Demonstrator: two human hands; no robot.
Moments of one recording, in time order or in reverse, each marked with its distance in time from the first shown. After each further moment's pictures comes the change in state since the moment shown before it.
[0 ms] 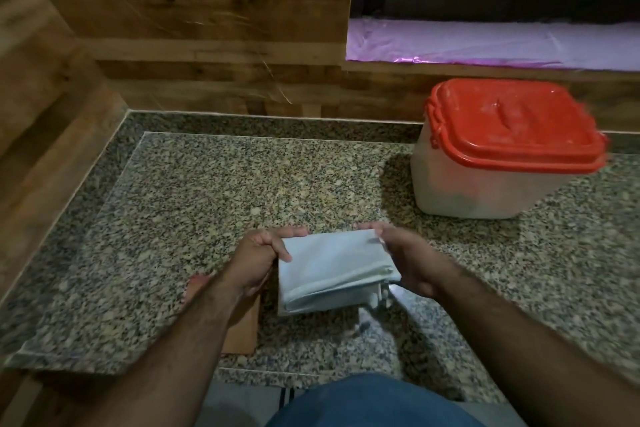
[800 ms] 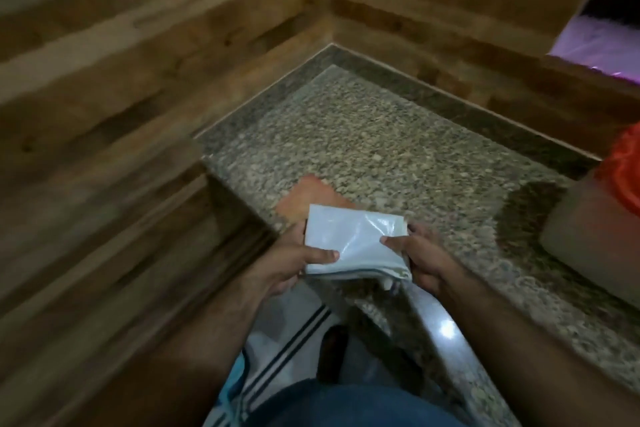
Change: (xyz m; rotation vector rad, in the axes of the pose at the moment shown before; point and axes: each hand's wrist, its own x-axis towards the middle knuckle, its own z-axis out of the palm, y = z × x) left_hand -0.217 -0.038 0.047 -0.253 0.448 -0.058; right_hand 0.009 0.066 0.067 -0.277 -0.194 0.123
